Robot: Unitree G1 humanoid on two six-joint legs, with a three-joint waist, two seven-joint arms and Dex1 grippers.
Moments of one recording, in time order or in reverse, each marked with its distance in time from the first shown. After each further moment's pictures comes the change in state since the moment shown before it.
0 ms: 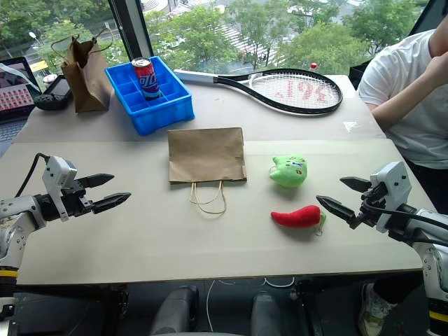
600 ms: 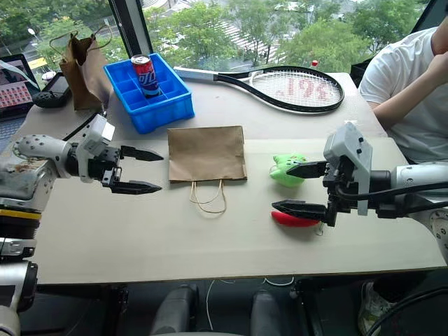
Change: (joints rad) left arm -0.518 -0.013 -0.364 0.132 0.069 -0.075 -0.464; right arm -0.338 -0.270 0.171 -0.400 0.376 0.483 0.019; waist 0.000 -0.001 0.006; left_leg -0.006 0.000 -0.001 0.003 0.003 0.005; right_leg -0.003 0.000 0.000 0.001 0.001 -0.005
